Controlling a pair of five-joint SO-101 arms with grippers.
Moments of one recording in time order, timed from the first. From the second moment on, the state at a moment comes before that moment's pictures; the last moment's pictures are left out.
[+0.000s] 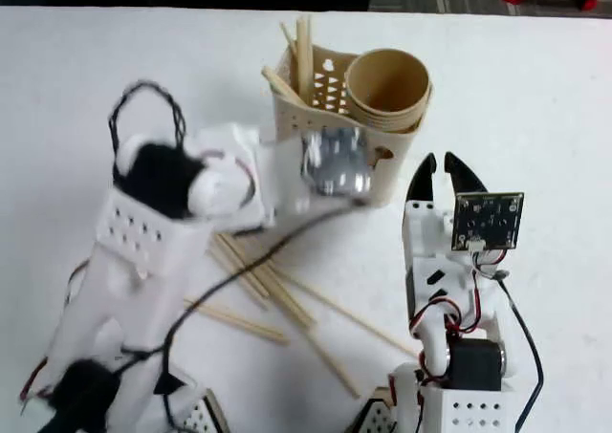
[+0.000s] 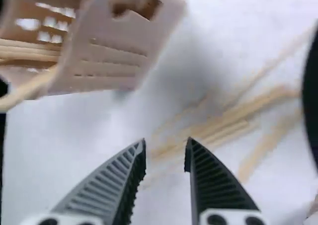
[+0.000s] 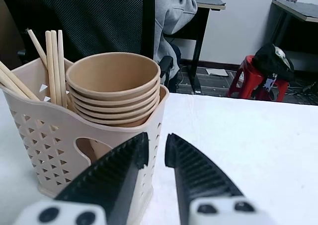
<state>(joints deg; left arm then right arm) 23.9 -19.1 -8.8 101.6 -52.5 -1.7 -85.8 68.7 35.6 6.7</state>
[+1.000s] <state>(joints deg) 20.1 -14.3 49.6 58.8 -64.2 -1.7 -85.8 68.7 35.6 6.7</state>
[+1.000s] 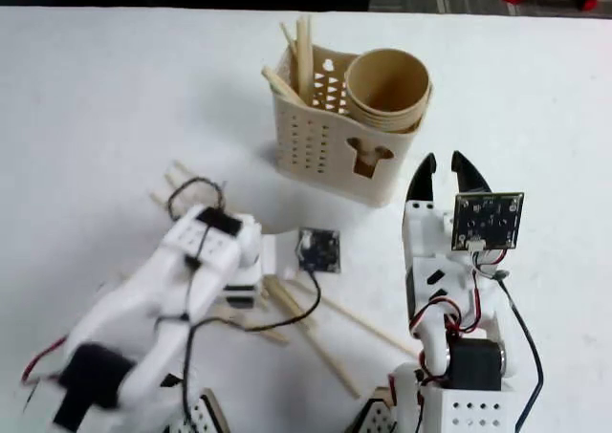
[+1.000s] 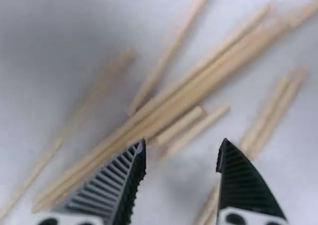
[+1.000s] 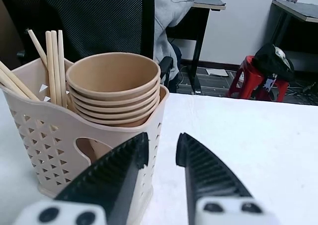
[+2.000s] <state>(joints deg) 20.0 -8.1 37.9 70.1 -64.2 -1.7 -85.8 68.7 35.6 6.7</state>
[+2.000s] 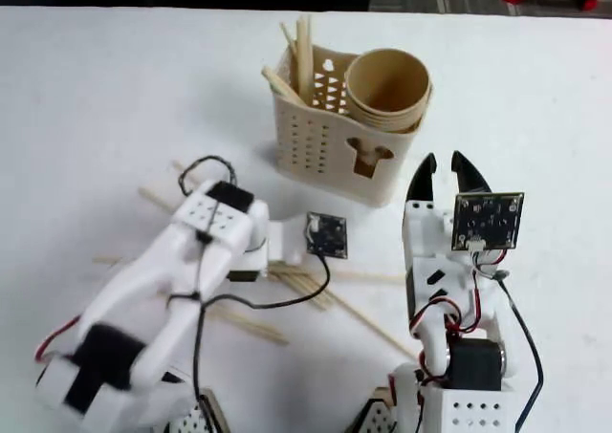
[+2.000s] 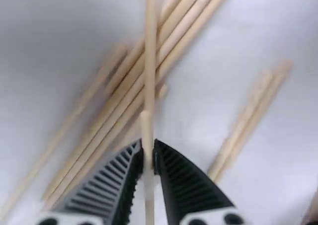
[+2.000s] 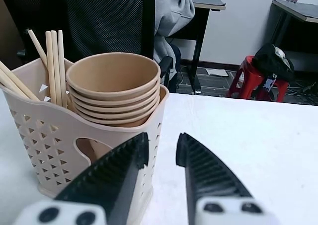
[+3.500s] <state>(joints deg) 20.8 -23.2 -0.4 25.2 -6.4 -1.7 -85.8 68.7 35.6 6.7</state>
